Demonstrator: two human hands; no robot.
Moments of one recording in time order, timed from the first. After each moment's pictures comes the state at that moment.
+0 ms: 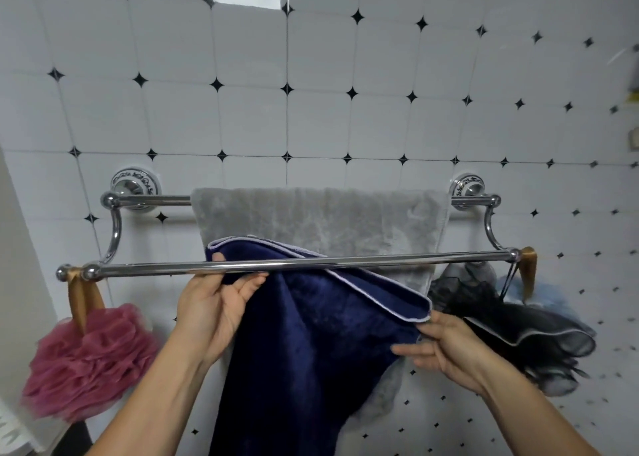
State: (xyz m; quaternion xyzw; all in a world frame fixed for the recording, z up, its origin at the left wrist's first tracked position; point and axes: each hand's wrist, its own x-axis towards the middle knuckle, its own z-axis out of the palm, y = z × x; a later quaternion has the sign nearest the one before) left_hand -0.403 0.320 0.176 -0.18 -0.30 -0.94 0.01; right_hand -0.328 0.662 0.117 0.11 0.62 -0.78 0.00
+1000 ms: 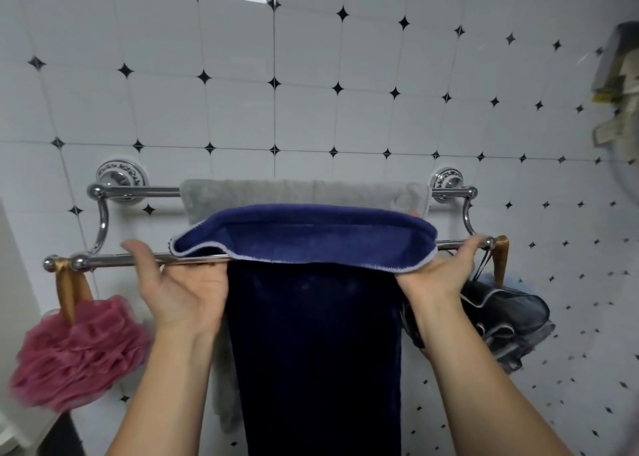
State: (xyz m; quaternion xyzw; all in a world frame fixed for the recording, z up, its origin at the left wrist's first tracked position) left_hand -0.377 0.320 0.207 -0.16 -0.11 -0.98 0.07; right_hand -0.341 0.614 0.213 -0.06 0.17 -0.97 -0.18
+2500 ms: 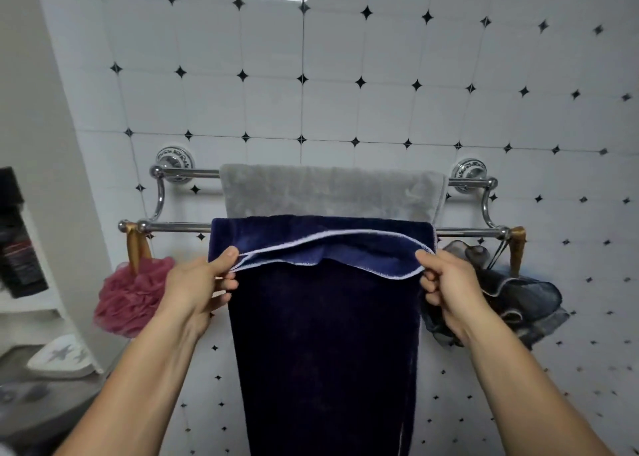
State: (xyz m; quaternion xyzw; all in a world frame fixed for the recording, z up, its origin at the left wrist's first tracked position) left_hand -0.333 0.283 0.186 0.09 -0.63 -0.77 0.10; right_hand -0.292 0.628 0.184 0.08 0.65 -0.73 -0.20
